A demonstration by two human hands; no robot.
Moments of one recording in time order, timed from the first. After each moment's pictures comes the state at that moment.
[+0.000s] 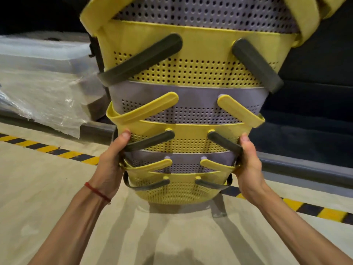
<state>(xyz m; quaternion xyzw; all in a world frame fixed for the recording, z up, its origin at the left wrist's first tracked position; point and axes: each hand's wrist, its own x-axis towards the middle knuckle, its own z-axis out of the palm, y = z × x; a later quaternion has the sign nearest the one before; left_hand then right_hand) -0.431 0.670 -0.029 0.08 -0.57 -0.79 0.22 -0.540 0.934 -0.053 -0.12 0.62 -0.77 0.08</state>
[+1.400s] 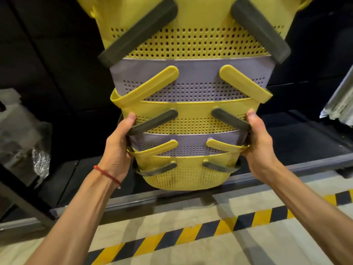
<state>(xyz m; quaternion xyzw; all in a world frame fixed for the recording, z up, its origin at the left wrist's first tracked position) -0.685 0.738 0.052 -0.09 -0.61 -0.79 0.09 -0.685 1.033 0.021 -0.04 0.62 -0.77 -0.11</state>
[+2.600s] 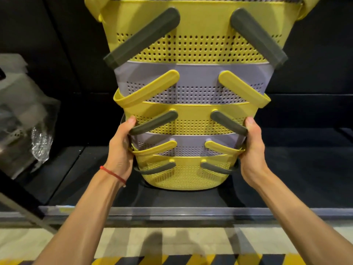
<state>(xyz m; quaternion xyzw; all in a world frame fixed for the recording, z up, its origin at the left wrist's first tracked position) -0.778 0.682 -0.022 -0.05 -0.52 -0.84 0.16 -0.811 0.958 -0.034 -0.08 0.60 -0.79 -0.09</state>
